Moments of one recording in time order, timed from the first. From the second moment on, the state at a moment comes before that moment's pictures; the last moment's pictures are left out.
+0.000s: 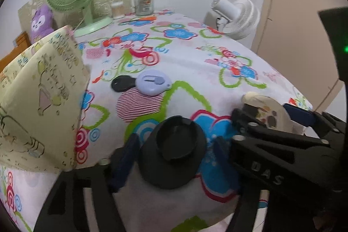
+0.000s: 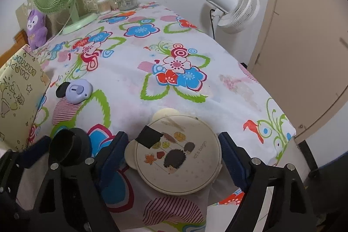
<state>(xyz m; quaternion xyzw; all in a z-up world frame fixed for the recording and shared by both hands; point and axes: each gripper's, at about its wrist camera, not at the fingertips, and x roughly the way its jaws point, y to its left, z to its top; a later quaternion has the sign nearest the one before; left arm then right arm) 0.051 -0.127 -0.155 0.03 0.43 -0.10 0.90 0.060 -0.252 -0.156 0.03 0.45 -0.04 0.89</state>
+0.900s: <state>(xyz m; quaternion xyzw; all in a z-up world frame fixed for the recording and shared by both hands) 0.065 -0.100 -0.117 0.01 0.41 -0.08 0.91 0.076 -0.230 -0.113 0.03 0.42 -0.01 0.91</state>
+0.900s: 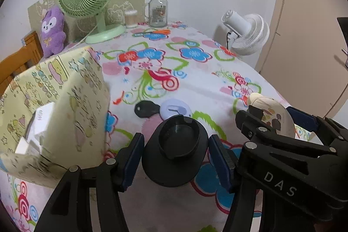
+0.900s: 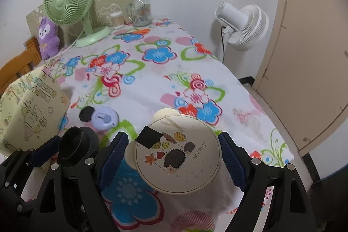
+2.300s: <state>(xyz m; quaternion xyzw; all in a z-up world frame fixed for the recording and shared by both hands) 0.072 -0.043 -0.037 -0.02 0.35 -0.03 0.94 0.093 -0.165 -0.022 0.01 0.36 0.05 0.93</state>
